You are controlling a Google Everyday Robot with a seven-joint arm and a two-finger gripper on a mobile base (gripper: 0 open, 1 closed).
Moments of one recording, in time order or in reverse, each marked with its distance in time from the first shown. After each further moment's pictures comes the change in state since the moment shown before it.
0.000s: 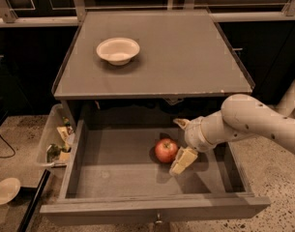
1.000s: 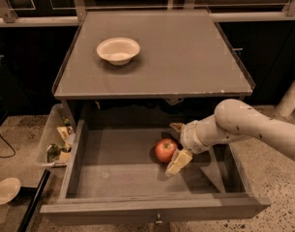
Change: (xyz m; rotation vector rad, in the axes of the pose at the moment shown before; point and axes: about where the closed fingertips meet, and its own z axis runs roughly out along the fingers) arm 0.016 -0.007 0.036 -0.041 -0.029 0.034
